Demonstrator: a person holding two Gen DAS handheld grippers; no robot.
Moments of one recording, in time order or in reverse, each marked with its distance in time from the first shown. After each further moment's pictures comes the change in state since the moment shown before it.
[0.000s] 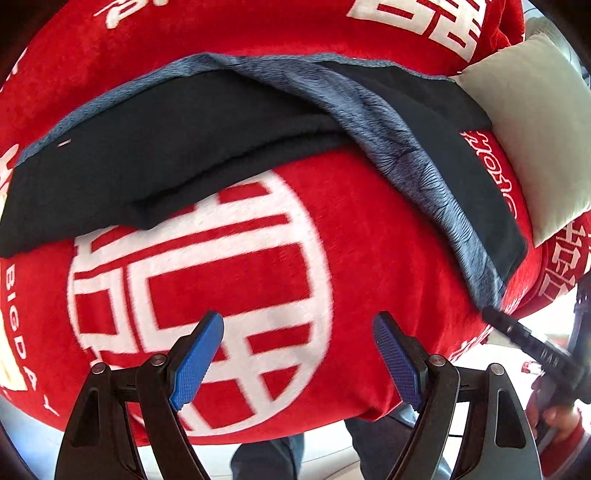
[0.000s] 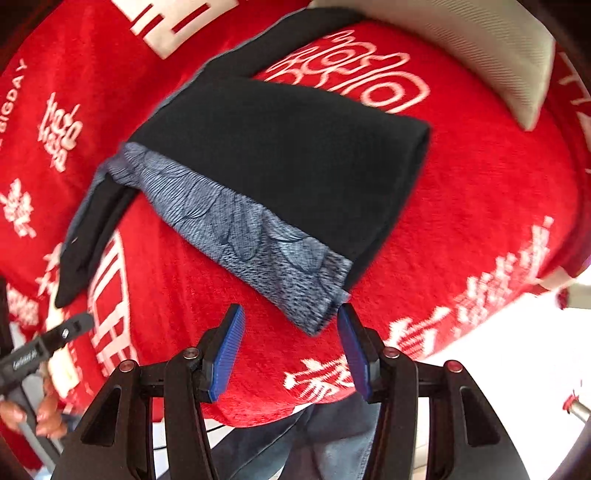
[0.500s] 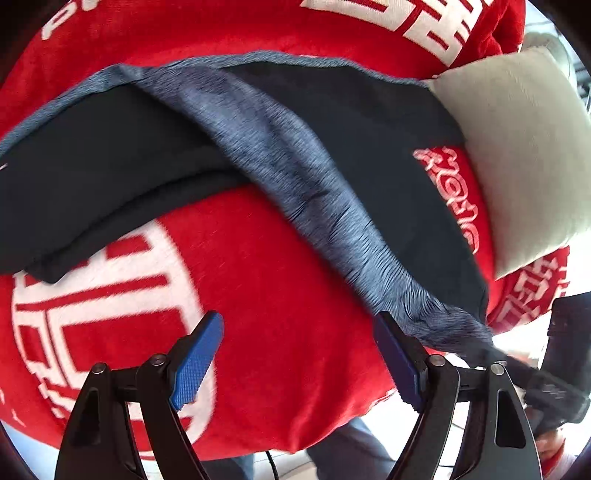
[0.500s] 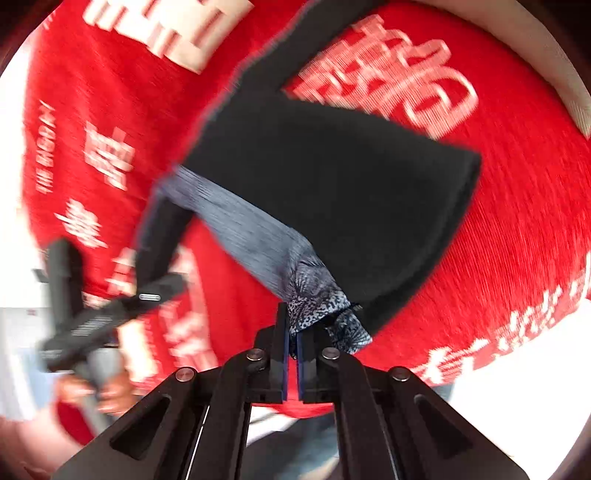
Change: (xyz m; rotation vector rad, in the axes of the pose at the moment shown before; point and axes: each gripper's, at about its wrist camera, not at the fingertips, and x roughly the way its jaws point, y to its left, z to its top) left arm 0.021 -0.057 0.056 -0.043 0.049 -0.162; right arm -0.019 -0.020 0.044 0.075 0.083 0.351
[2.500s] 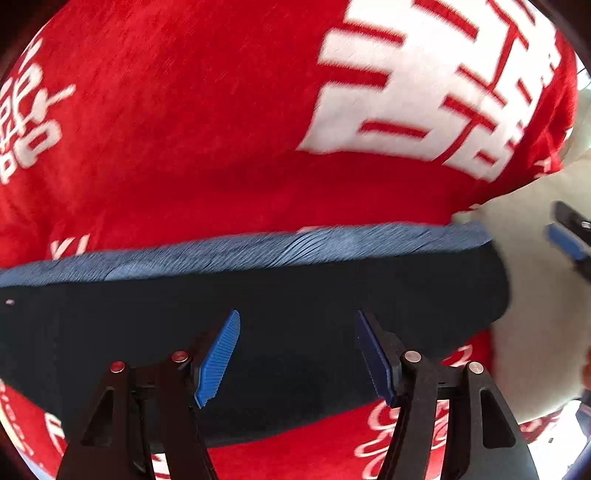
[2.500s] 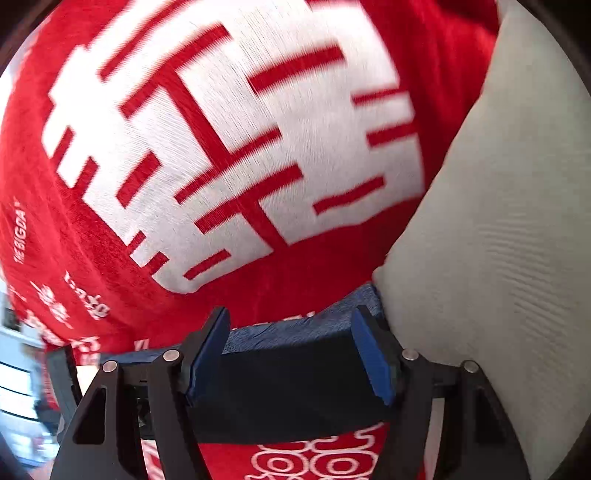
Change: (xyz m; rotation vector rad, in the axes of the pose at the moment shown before) left arm 0.004 -0.020 0.185 -0.072 -0.189 0.165; right arm -0.062 0.085 0.322 -0.301 -0.226 -0.255
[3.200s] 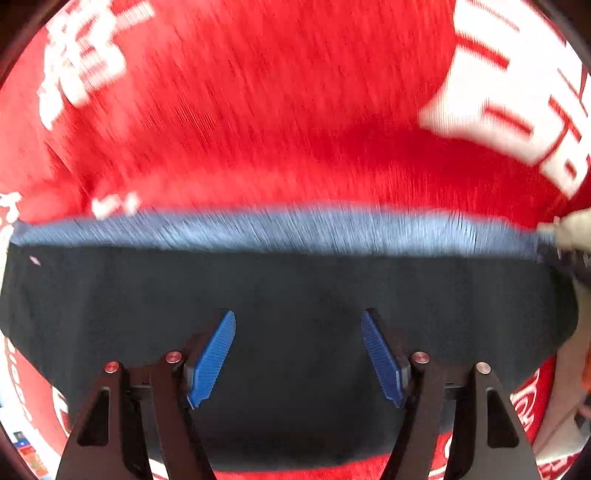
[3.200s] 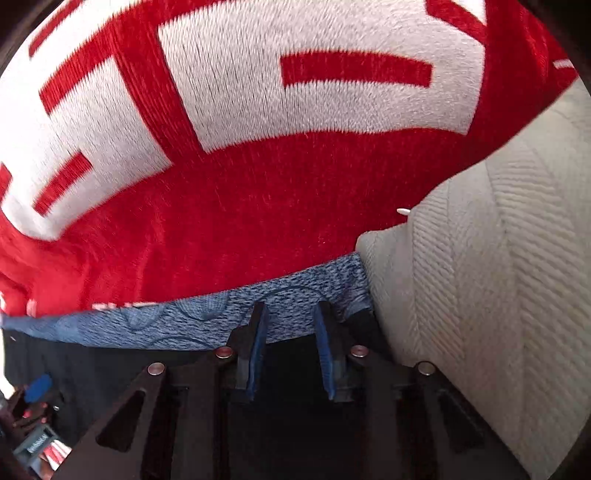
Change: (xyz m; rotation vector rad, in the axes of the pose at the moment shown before) left arm 0.030 0.047 -0.010 -0.117 -0.067 0.200; right arm 0.147 -0.006 -0.002 -0.114 0.208 -0.272
